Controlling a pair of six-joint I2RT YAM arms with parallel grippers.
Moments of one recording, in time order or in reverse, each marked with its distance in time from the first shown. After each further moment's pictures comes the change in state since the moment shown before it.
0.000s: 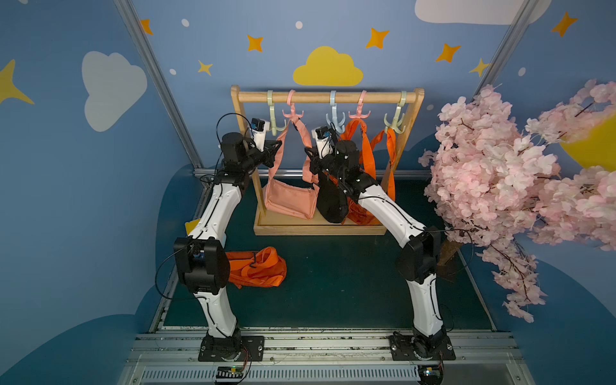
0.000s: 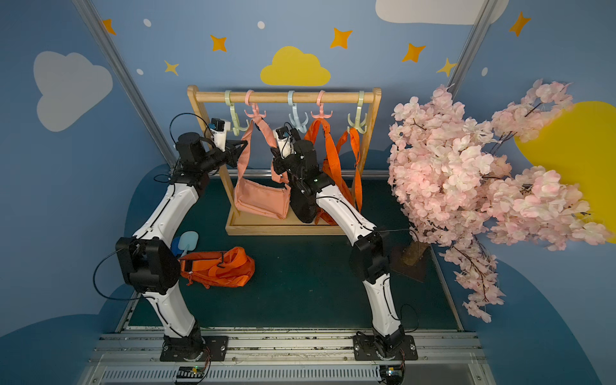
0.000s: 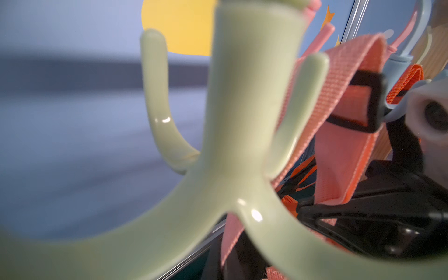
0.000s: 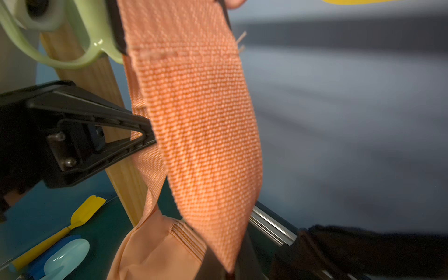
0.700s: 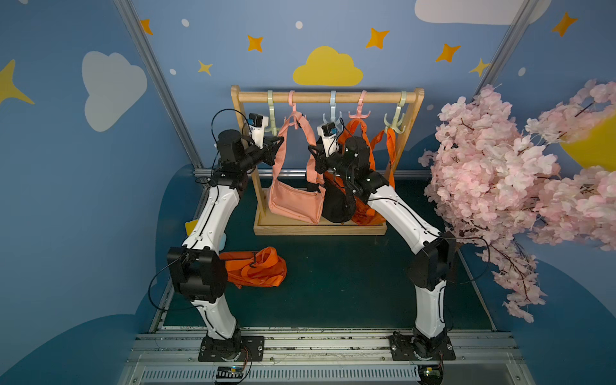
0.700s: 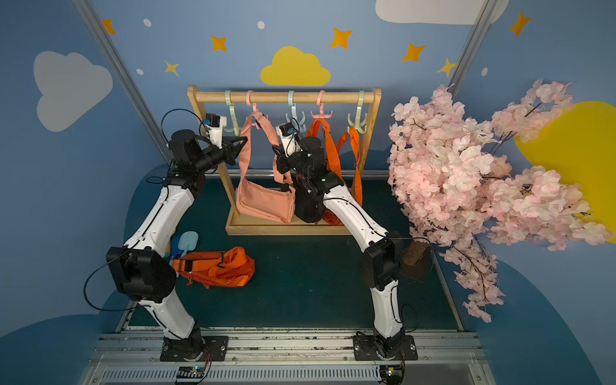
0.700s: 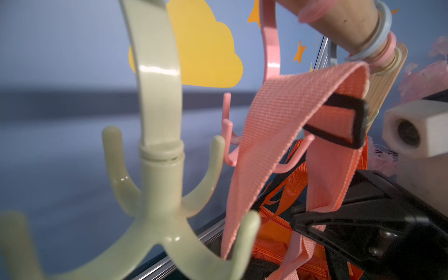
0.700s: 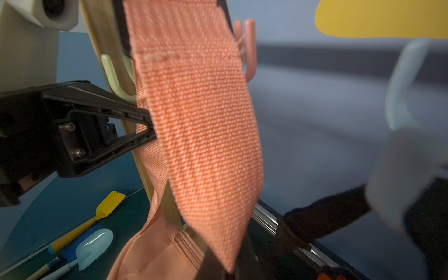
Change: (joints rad) left arm -0.019 -0.093 -0.023 -0.011 0.024 -0.078; right arm -0.003 -0.111 -0.074 -0.031 -0.055 0.002
